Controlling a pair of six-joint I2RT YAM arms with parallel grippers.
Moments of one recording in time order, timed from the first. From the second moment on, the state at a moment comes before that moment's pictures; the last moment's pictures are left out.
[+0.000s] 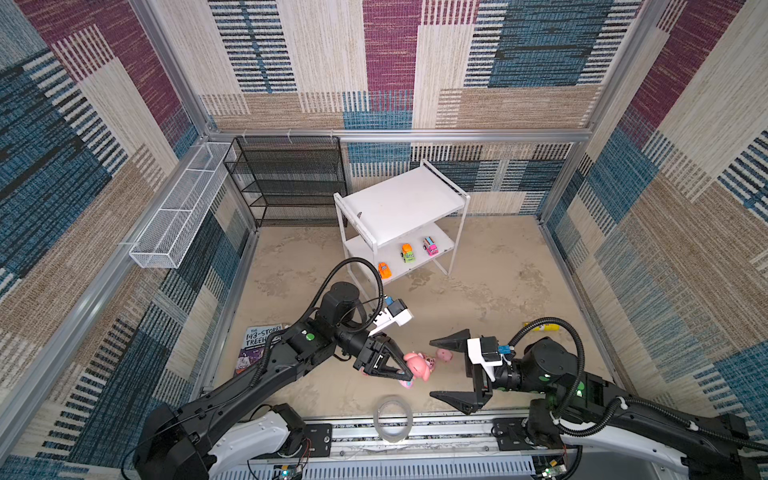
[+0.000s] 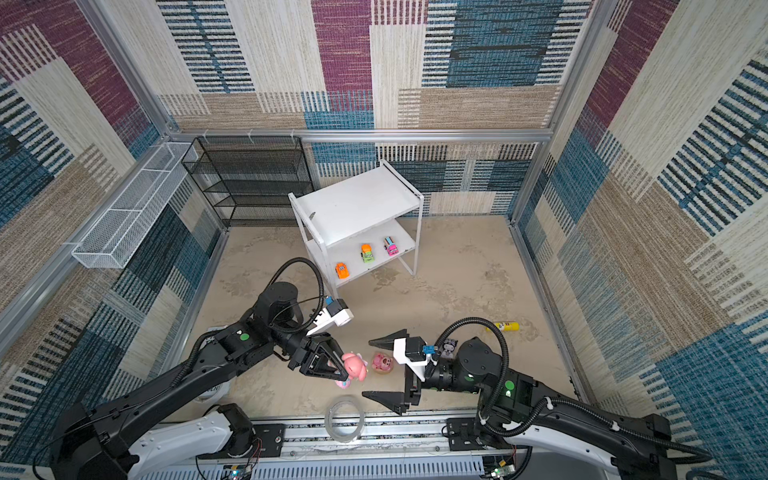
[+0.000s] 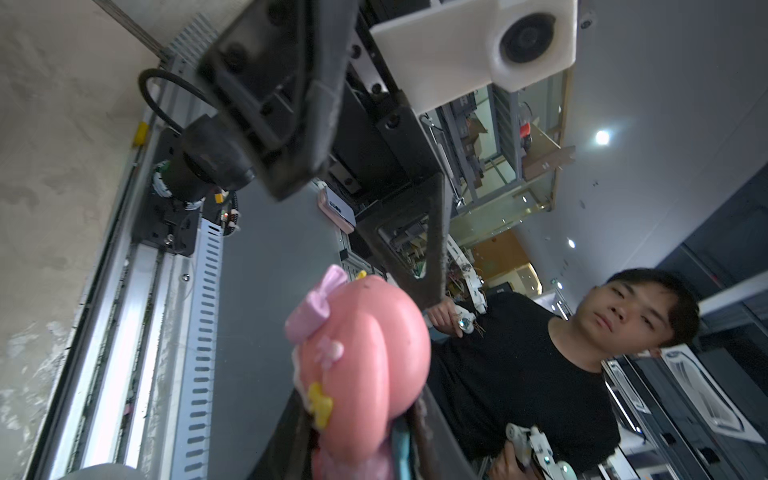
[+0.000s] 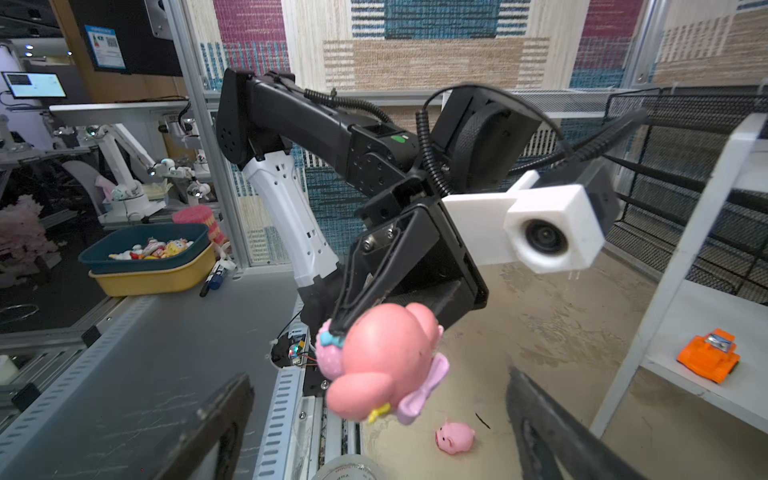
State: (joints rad) left arm -0.75 1.06 0.78 -0.11 1.42 -0.58; right arm 1.16 0.58 0.54 0.04 -0.33 0.02
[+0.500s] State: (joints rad) left arm -0.79 1.11 0.78 -0.08 1.47 -0.58; right arm 1.11 0.77 0.64 0.02 -0.55 -0.10
